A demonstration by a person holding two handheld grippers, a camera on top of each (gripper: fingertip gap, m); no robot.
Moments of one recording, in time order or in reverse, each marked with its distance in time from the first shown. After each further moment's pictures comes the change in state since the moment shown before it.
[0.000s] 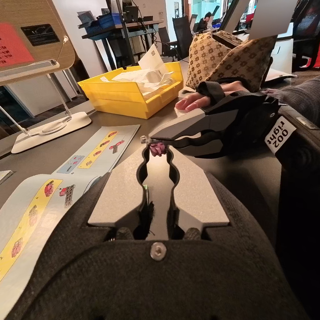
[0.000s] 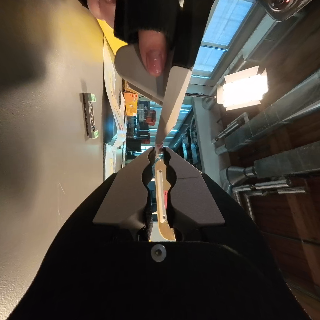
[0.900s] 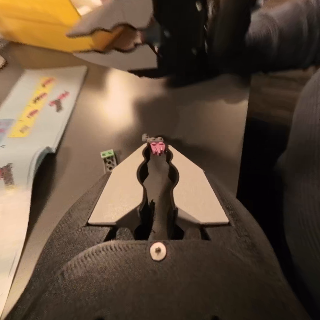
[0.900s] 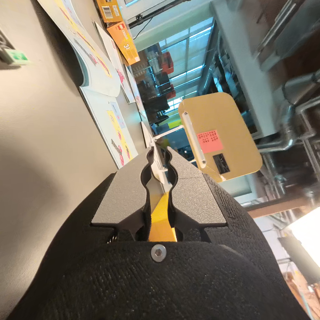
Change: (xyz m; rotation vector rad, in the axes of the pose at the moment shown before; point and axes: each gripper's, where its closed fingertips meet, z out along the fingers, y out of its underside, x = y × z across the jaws) left arm 0.037 0.052 -0.013 -0.363 0.270 -0.029; right arm -0.017 0.110 0.004 -0.304 -0.061 0.433
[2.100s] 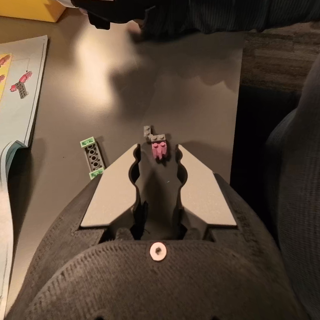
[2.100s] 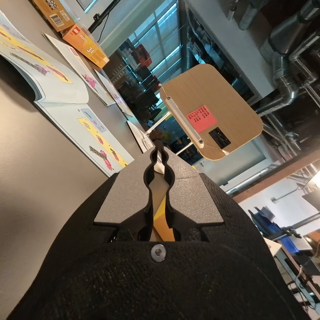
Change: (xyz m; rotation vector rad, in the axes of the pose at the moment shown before) left arm 0.013 0.026 0.002 -0.142 0.086 0.066; right arm 0.027 0.022 0.005 -0.038 0.119 0.273
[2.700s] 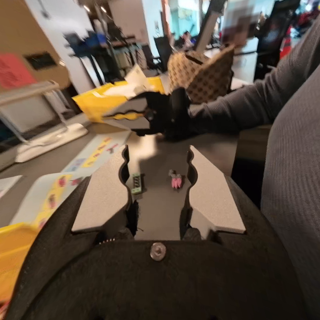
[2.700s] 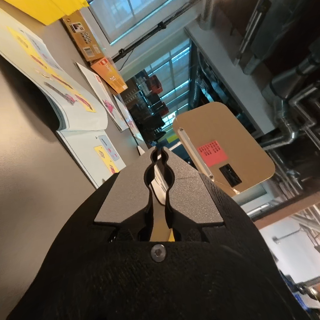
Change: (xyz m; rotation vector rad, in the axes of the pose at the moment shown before) left arm -0.010 -0.056 -0.091 0.555 -0.299 0.028; right arm -0.032 -0.038 0.036 0.151 -0.063 -0.102
